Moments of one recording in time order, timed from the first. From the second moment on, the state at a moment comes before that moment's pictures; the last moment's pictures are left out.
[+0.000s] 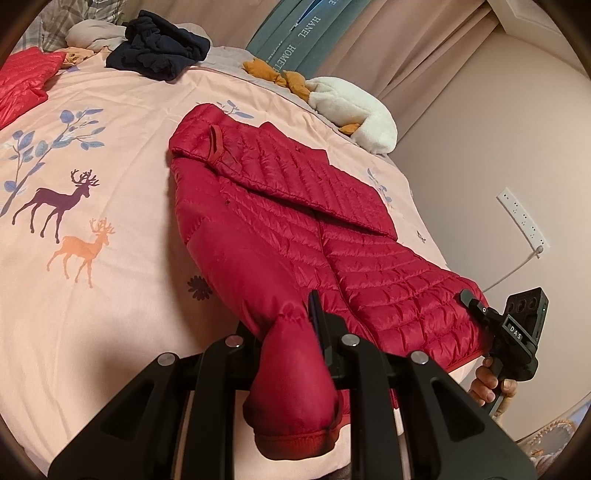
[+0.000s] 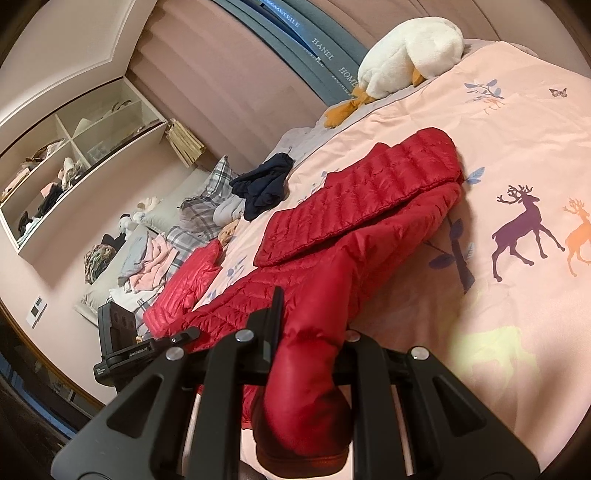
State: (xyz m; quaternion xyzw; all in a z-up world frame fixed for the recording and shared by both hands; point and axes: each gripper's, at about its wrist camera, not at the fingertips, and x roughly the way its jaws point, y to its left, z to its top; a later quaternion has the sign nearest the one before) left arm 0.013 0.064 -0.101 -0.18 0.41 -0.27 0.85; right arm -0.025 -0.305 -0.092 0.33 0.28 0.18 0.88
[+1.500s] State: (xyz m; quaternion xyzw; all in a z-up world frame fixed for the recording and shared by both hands) left arm -0.007 0.100 -0.046 -0.21 0.33 -0.33 0.86; right arm -0.052 -0.318 -0.028 0.31 0.20 0.26 0.89
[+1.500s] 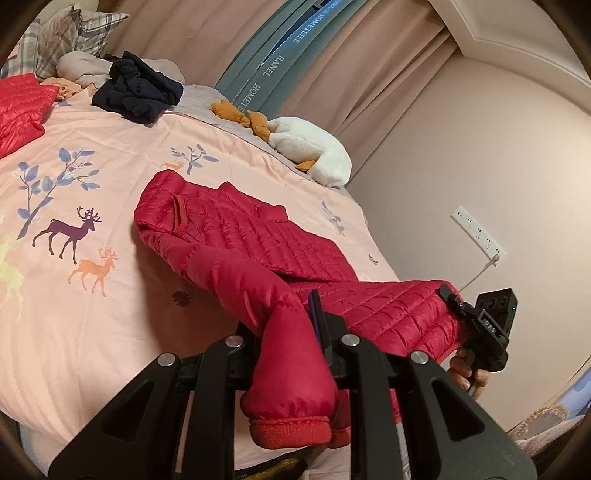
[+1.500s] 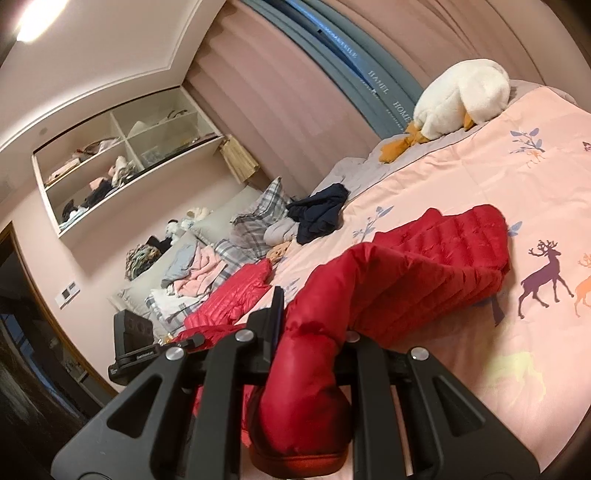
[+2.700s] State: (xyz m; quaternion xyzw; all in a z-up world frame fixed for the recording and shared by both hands) left arm 0.099 0.114 -0.034 -0.27 0.34 -0.34 0.83; right arm 0.053 -0.328 -0.012 0.32 0.24 0.12 0.91
